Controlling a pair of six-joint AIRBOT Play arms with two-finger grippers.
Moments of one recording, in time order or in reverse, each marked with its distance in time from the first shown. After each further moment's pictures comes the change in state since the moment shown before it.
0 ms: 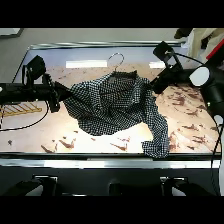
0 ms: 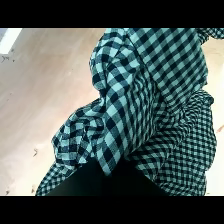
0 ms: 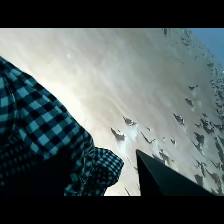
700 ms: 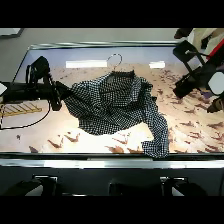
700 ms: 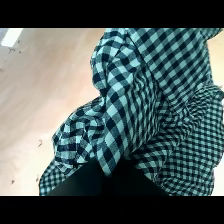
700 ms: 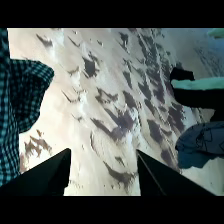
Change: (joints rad) left arm -0.002 -0.018 0.001 0.021 0.024 0.000; right arm 0.007 0.148 -0.006 -0.463 0.164 0.296
